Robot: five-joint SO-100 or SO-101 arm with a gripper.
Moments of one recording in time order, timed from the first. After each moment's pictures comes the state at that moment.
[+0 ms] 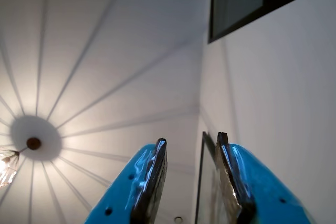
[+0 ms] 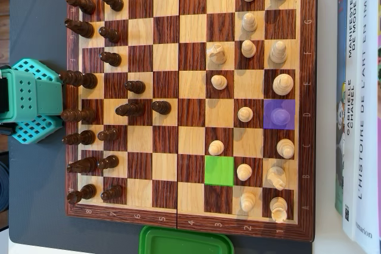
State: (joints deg) arm -5.2 191.8 179.9 -103.4 84.8
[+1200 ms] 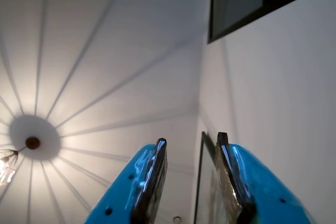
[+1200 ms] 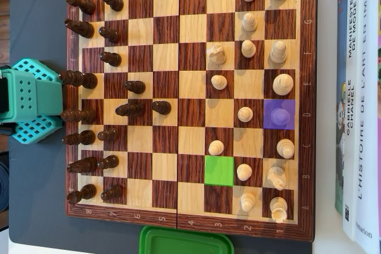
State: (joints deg) arm -5.2 191.8 179.9 -103.4 84.5
